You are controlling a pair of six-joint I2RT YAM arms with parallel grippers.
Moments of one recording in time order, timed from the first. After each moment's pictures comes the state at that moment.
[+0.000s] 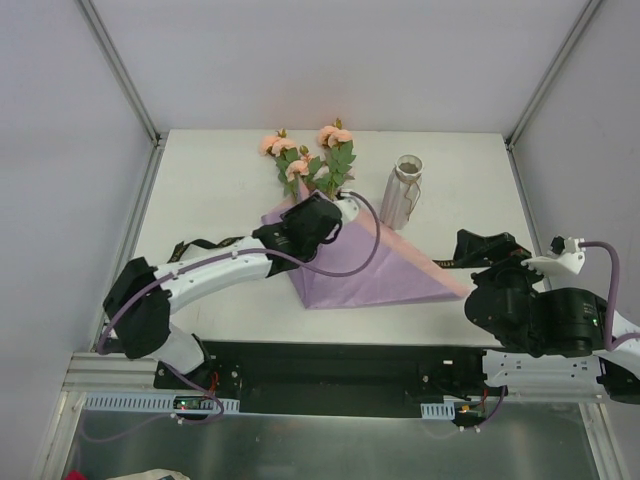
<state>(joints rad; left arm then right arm) -0.95 1.55 1.16 -0.30 -0.67 0.43 1.44 0.63 1.16 -1.45 1.46 1.50</state>
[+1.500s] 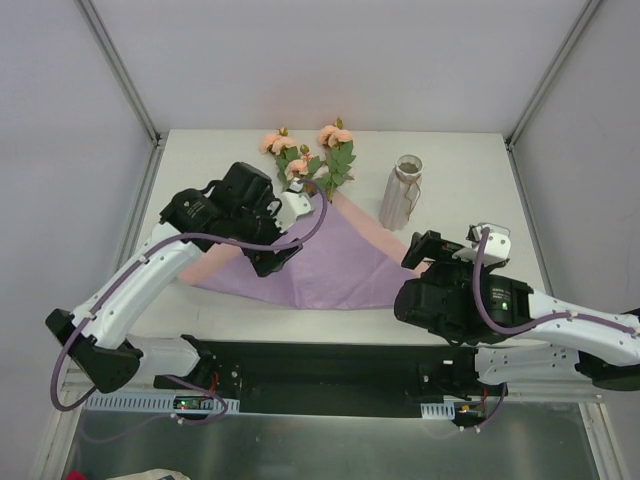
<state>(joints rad) -0.68 1.24 1.47 -1.20 0.17 0.35 1.44 0.96 1.21 -1.45 1.46 1.46</state>
